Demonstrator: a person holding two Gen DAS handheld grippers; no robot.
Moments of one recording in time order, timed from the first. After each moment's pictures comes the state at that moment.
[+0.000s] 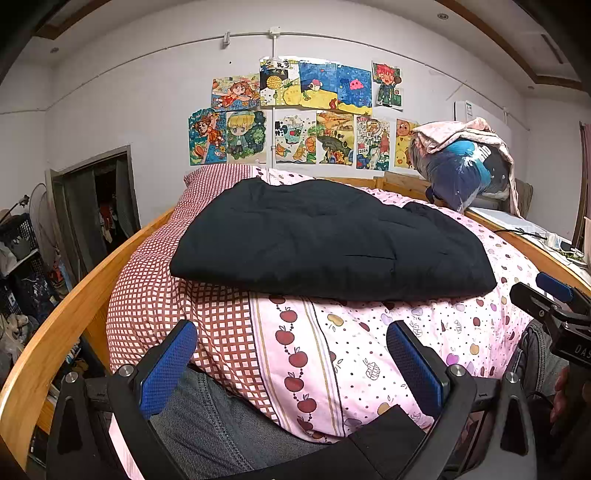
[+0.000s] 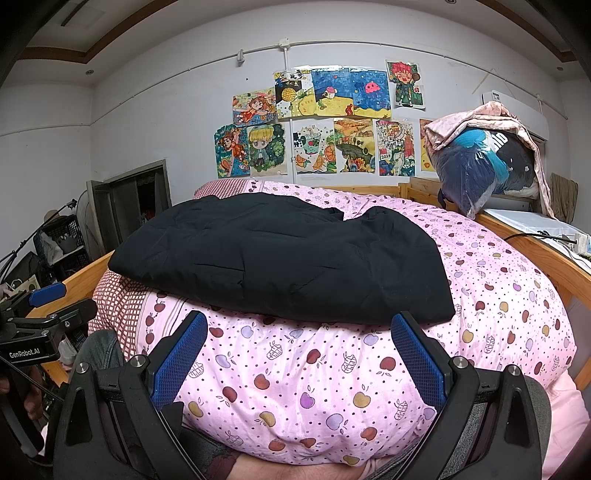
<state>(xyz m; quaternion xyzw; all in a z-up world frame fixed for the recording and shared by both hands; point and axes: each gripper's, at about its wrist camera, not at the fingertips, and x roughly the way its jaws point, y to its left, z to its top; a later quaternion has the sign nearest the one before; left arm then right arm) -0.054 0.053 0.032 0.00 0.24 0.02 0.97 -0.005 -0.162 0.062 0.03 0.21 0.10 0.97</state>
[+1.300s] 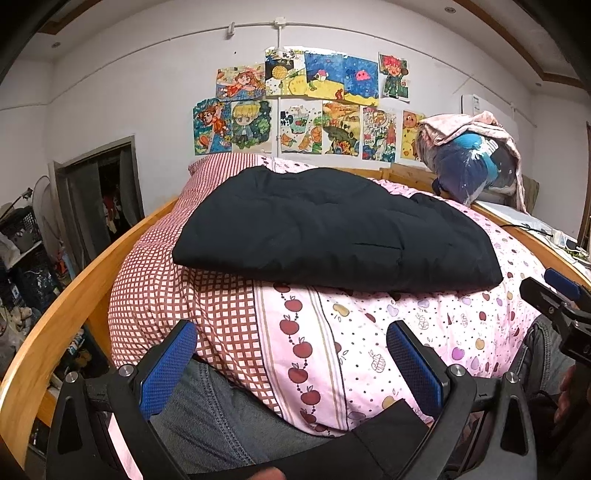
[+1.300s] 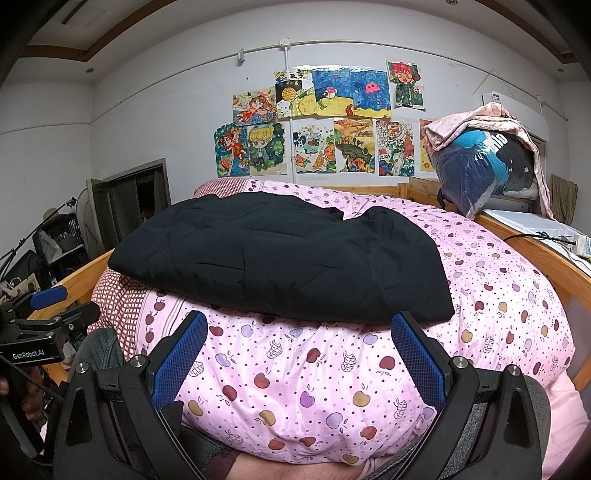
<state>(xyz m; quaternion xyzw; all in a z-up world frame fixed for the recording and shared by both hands) -0.051 0.048 0.024 -0.01 0.26 0.03 0.96 -0.005 -0.163 0.062 0.03 0.21 0.10 0.97</state>
